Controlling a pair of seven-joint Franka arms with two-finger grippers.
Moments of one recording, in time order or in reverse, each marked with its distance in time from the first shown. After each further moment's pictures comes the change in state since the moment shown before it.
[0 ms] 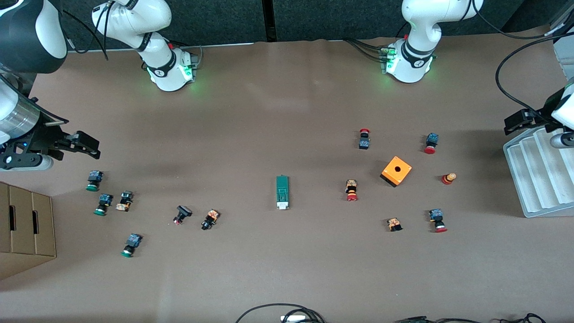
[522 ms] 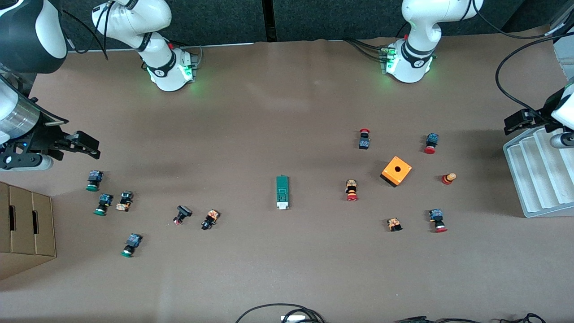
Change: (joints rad) left arm 0.000 0.000 0.000 0.000 0.000 0.000 0.000; right arm 0.000 0.000 0.000 0.000 0.000 0.000 0.000
